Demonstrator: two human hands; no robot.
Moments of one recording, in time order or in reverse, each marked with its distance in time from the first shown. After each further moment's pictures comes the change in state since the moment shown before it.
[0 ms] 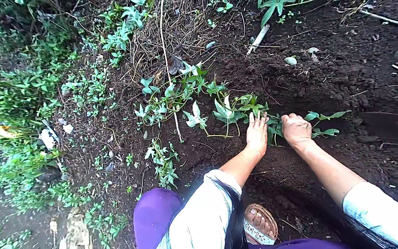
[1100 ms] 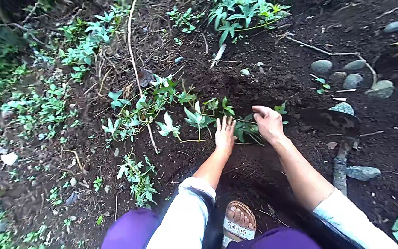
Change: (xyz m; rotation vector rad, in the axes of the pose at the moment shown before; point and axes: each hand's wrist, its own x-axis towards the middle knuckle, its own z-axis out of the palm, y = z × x) left_hand -0.004 -0.010 0.013 -0.273 0.184 0.027; right_hand -0.042 -0.018 -0.091 0.557 0.177 0.067
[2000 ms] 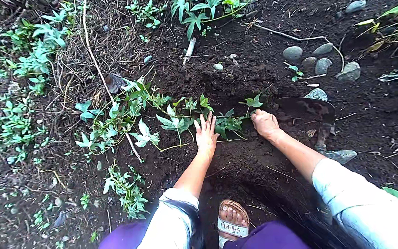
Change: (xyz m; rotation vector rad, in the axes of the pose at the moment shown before) left_hand 0.000 -0.002 0.006 0.146 0.016 -0.061; right_hand 0.014 0.114 0.000 -0.583 -0.226 -0.046
